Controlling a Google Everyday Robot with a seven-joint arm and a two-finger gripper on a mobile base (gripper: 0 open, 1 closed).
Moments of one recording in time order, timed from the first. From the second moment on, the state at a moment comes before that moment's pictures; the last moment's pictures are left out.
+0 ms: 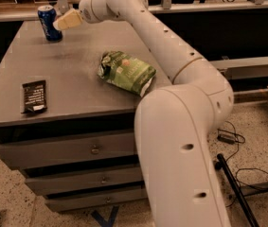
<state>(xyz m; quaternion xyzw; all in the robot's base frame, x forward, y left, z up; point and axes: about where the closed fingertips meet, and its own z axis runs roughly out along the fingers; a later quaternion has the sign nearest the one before) 0.876 0.203 0.936 -0.43 0.68 0.23 0.54</state>
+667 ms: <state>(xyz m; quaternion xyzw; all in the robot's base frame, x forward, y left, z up) 0.877 0.272 0.909 -0.45 0.67 0.31 0.50</state>
